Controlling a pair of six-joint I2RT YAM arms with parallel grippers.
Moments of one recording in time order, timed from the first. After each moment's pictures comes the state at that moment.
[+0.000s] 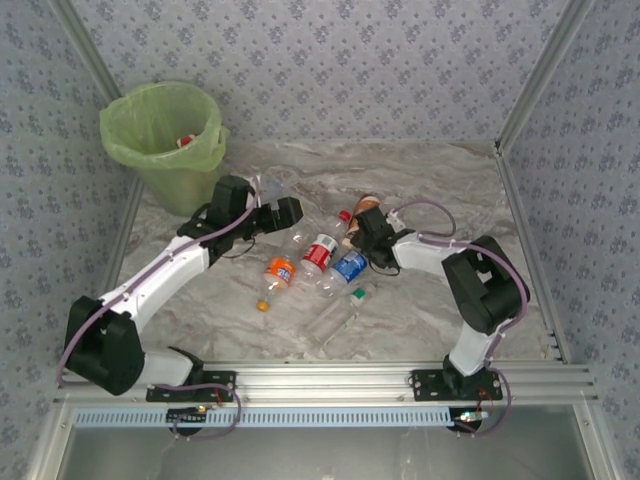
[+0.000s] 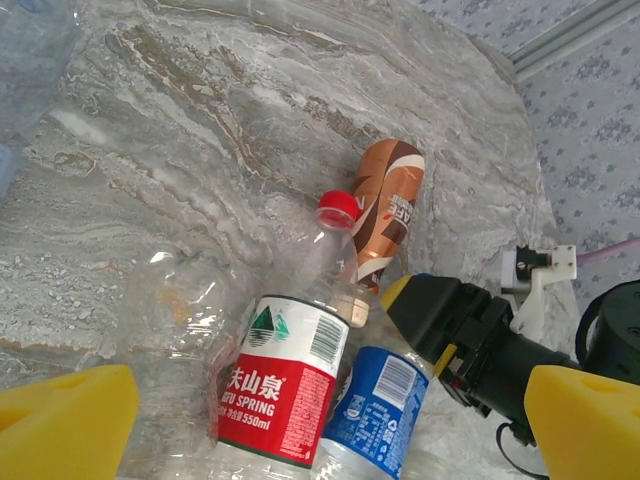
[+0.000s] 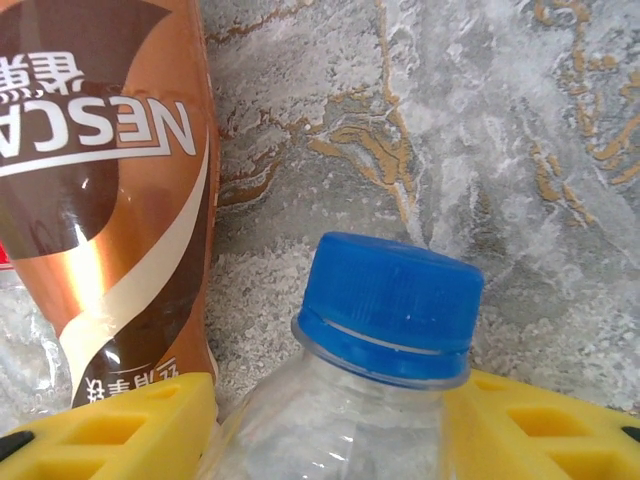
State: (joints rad) left arm -0.48 1.34 1.00 -0.27 0.25 -0.65; right arm 0.56 1.73 0.91 -0.17 0.23 1.13
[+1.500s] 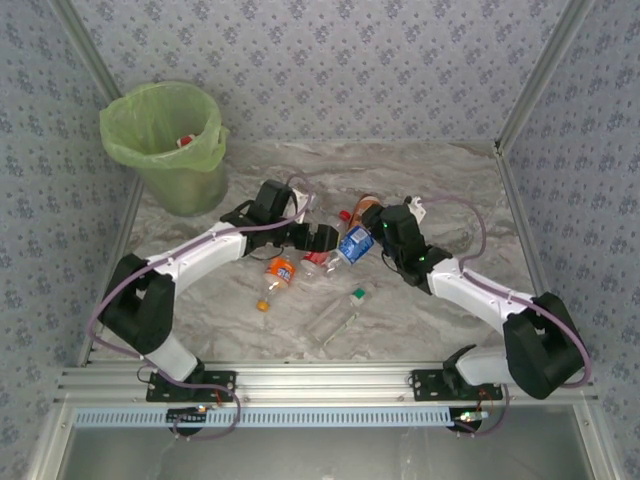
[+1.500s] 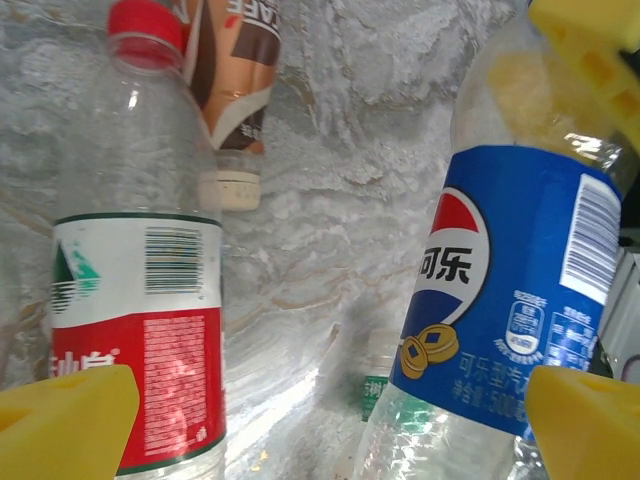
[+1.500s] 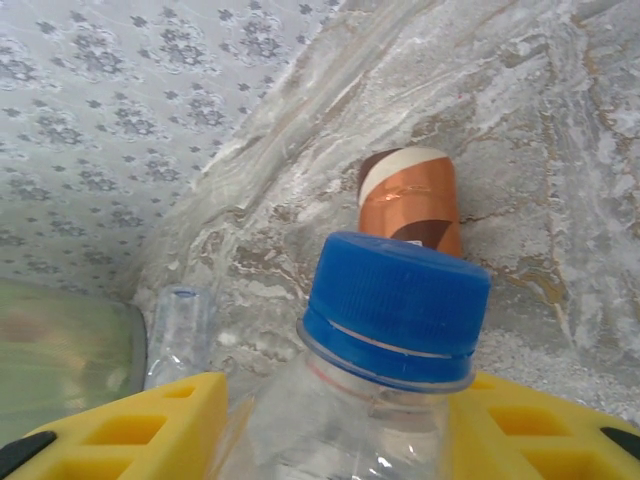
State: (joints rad) left arm -0.62 1.61 1.12 -0.31 0.51 -0.41; right arm 0.57 1.31 0.74 0.08 0.29 1.07
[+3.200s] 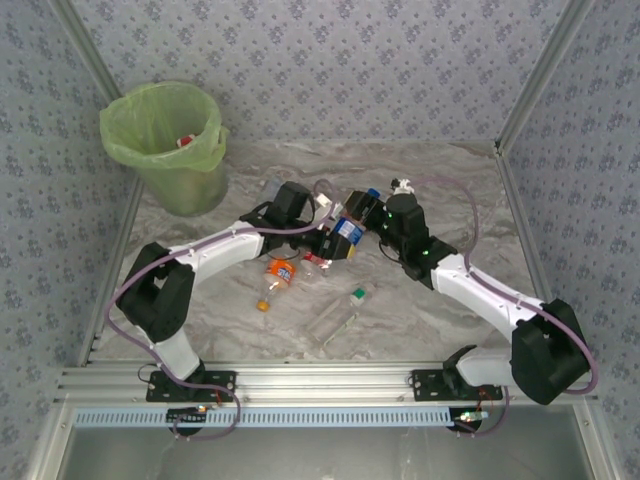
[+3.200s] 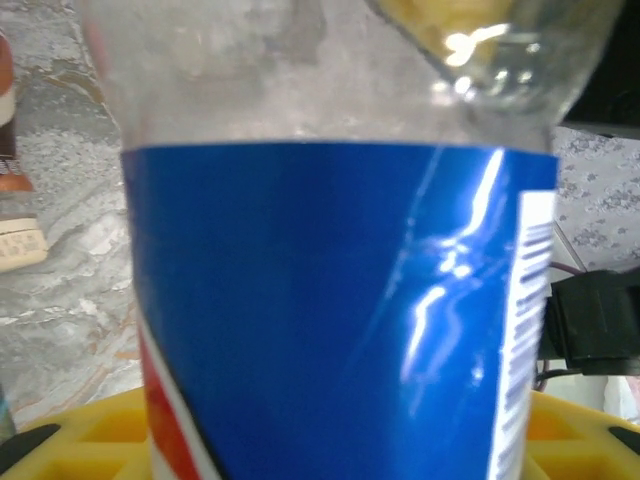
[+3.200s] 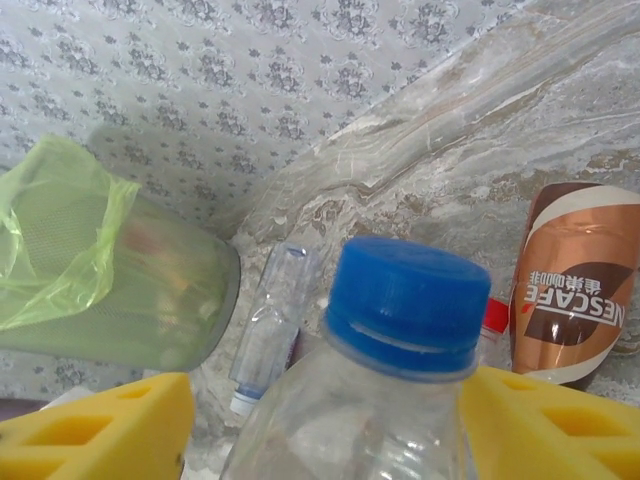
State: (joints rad) left arm -0.68 1.71 1.17 -0.20 0.72 -0.30; right arm 0.56 1.28 0.83 0.11 0.09 0.86
